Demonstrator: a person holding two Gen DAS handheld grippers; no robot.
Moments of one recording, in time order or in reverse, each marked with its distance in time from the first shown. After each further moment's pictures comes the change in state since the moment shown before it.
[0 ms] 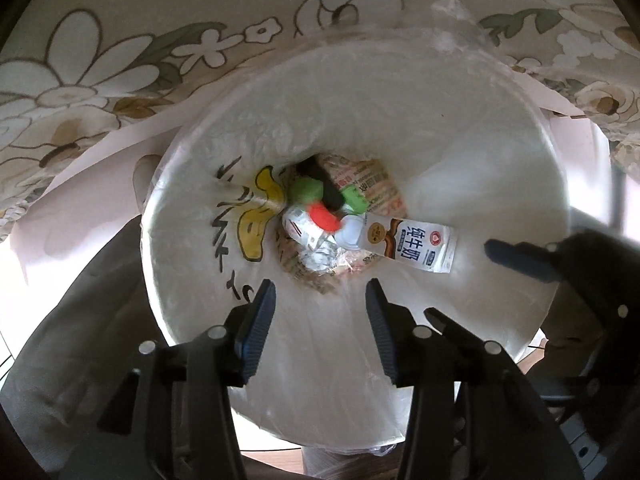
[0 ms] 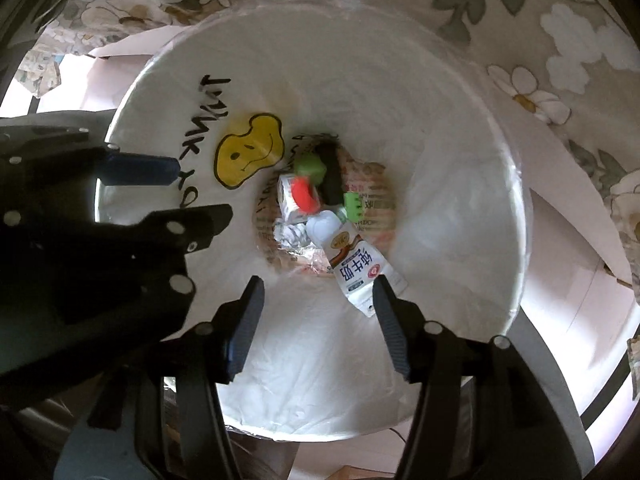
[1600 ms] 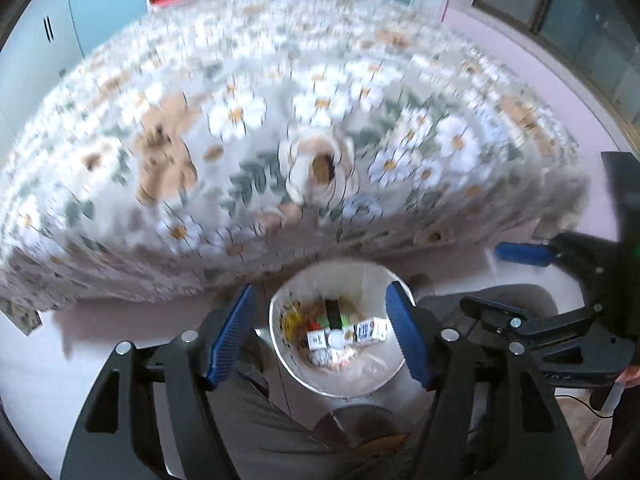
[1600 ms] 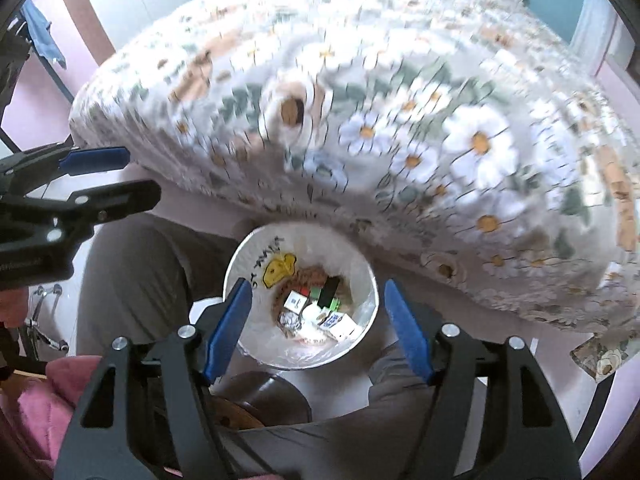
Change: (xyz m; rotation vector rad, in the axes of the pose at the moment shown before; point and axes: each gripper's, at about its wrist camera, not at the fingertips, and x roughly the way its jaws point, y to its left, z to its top) left arm -0.313 -0.024 -0.158 0.069 -0.717 0.035; right arm -0.287 0.044 -0.121 -0.022 -0.567 -0.102
